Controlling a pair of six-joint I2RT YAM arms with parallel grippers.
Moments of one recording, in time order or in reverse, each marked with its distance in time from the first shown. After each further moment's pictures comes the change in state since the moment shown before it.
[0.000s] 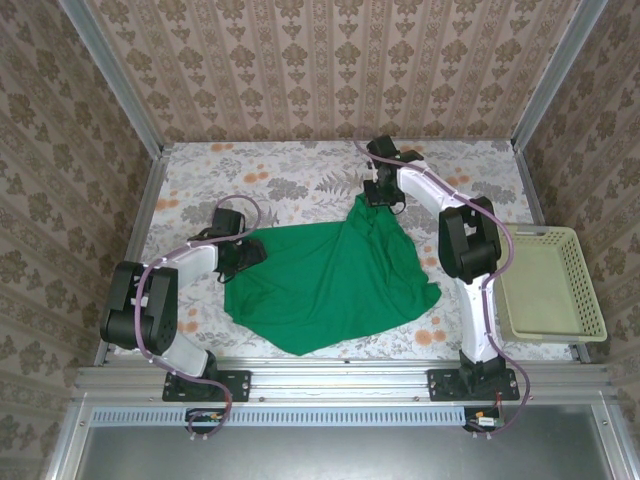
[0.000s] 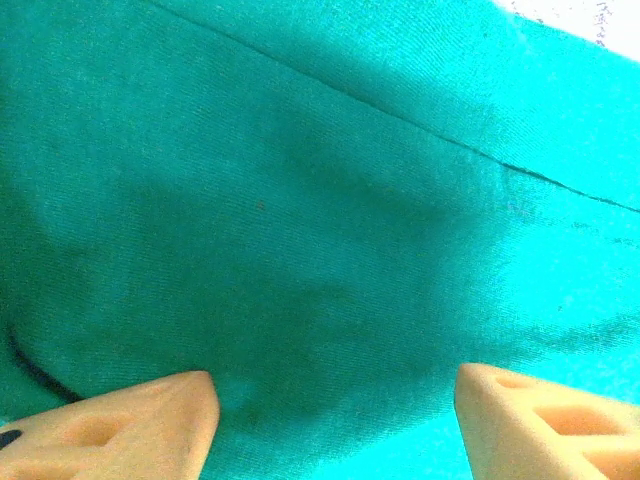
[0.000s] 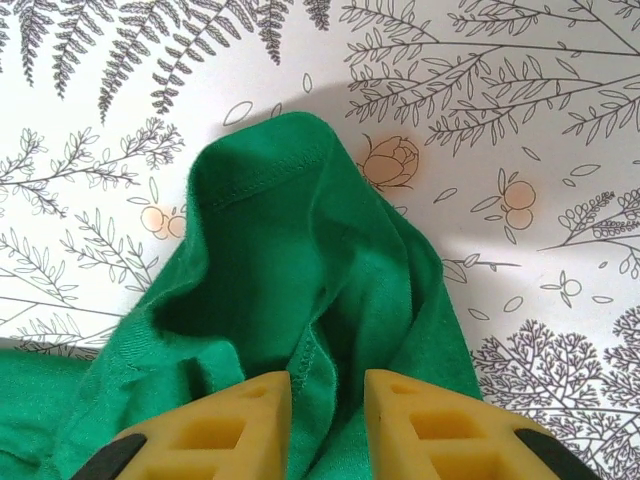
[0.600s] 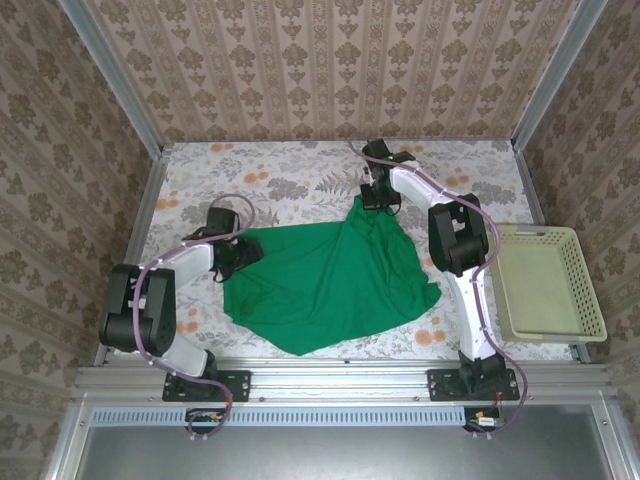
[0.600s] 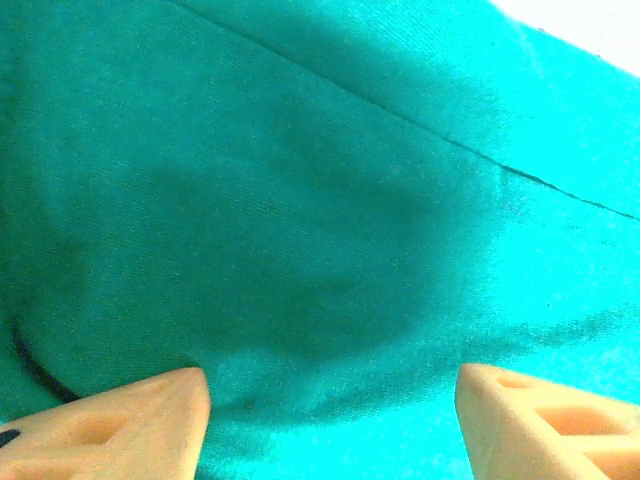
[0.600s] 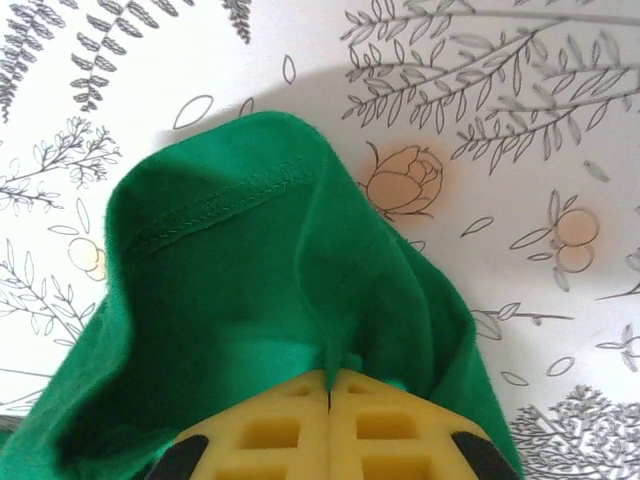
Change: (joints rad) left arm 0.051 -0.026 0.012 -0.048 0.044 -0.008; right arm 0.000 0.126 0.109 -0.050 0.022 -0.006
